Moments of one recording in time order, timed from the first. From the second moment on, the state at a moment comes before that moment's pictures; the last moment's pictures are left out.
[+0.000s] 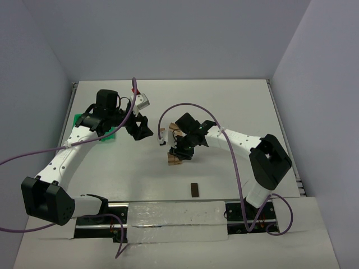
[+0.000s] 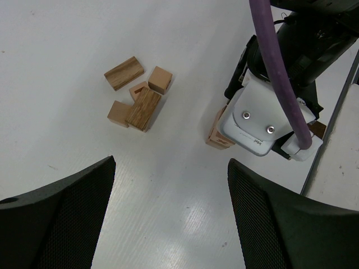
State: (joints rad) left arm -0.33 1.29 1.17 -0.58 0.68 0.39; right arm 0.77 1.67 1.16 -0.61 -0.37 -0.67
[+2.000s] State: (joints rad) left arm -0.33 1.29 1.17 -0.58 0.68 0.39; right arm 0.78 1.67 1.17 -0.61 -0.37 -0.68
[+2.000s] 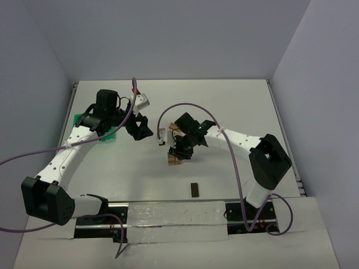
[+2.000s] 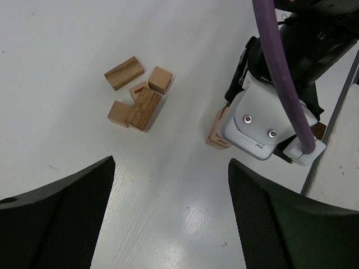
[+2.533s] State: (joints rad) left arm -0.33 1.29 1.17 -0.58 0.68 0.39; right arm 0.78 1.67 1.17 -0.61 -0.37 -0.69
